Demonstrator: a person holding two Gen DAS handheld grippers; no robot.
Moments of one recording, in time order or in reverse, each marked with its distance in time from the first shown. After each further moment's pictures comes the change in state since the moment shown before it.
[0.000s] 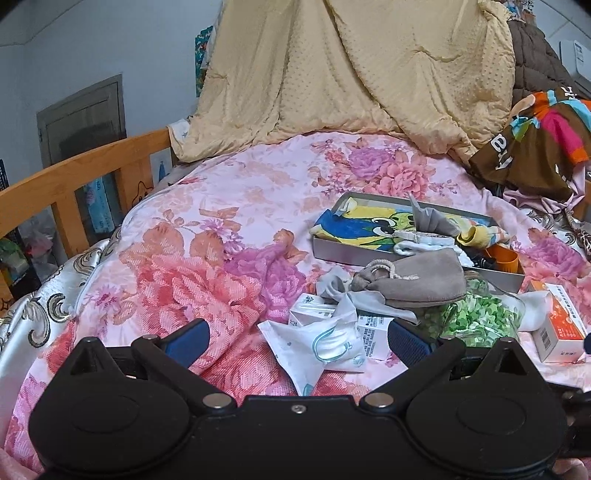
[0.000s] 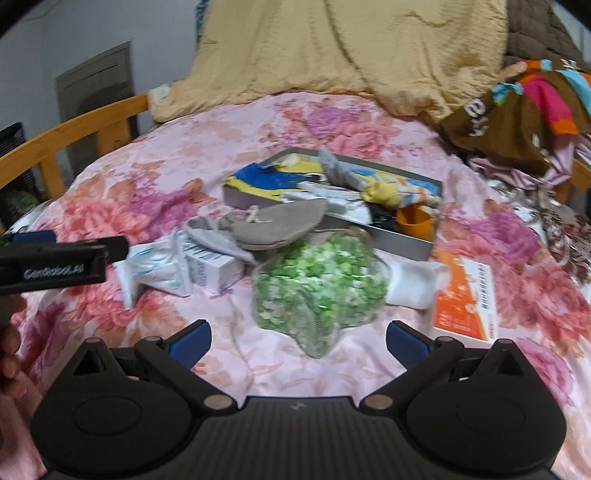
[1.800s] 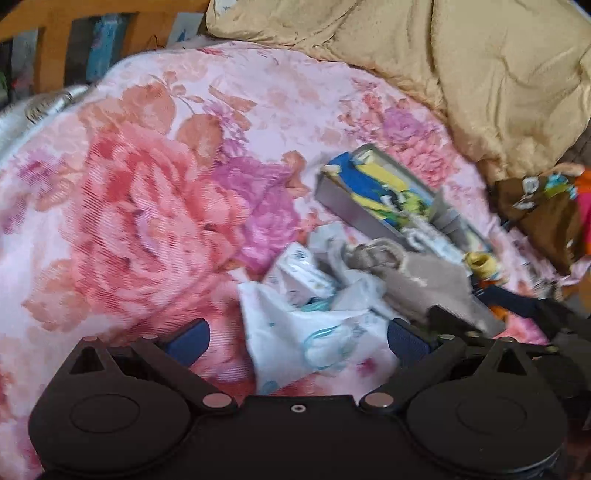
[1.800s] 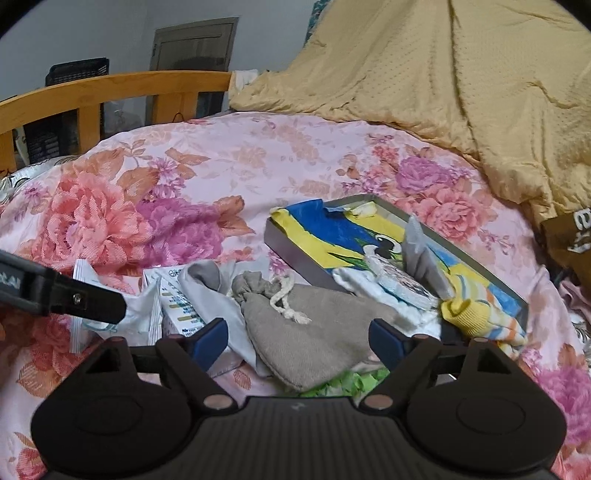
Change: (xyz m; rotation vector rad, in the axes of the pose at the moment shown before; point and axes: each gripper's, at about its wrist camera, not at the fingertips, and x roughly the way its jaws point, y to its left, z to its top) left arm 0.089 0.045 0.000 -0.444 0.266 -0.183; right arm 0.118 0.019 0.076 -0.365 -0.071 0.138
